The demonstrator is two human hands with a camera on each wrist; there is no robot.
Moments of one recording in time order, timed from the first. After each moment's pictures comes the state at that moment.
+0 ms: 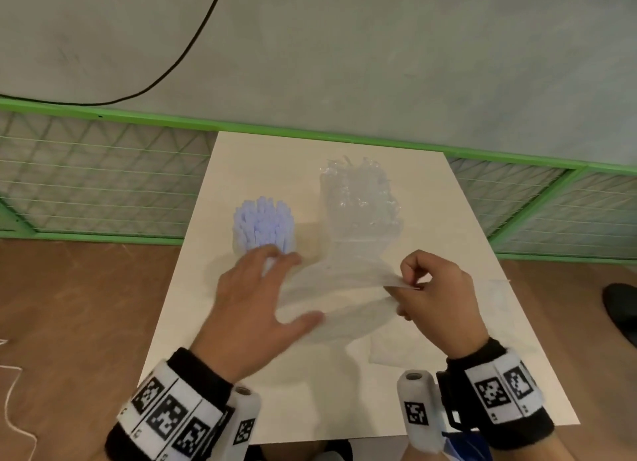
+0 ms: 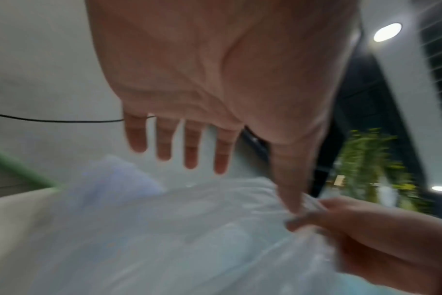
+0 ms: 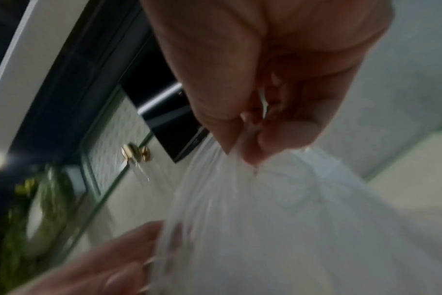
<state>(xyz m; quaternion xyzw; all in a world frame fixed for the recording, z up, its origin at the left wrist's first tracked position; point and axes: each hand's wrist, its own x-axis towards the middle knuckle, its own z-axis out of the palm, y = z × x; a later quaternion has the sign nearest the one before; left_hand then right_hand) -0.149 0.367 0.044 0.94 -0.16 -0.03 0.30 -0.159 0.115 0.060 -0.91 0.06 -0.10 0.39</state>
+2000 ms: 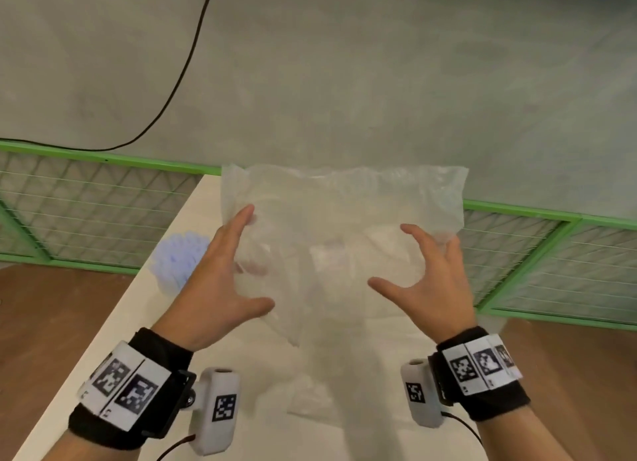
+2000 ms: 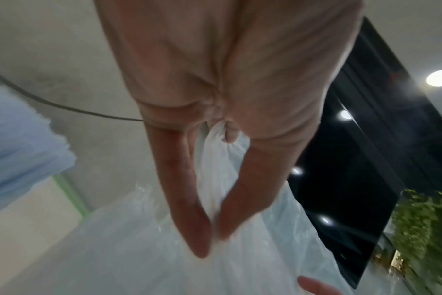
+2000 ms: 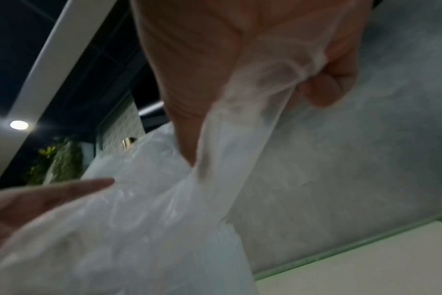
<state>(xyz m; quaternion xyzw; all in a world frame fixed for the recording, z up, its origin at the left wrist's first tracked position) -0.128 0.237 0.097 0.85 -0.11 0.02 0.51 -0.110 -0.055 0.082 -0.94 0.00 -0.16 0.30</state>
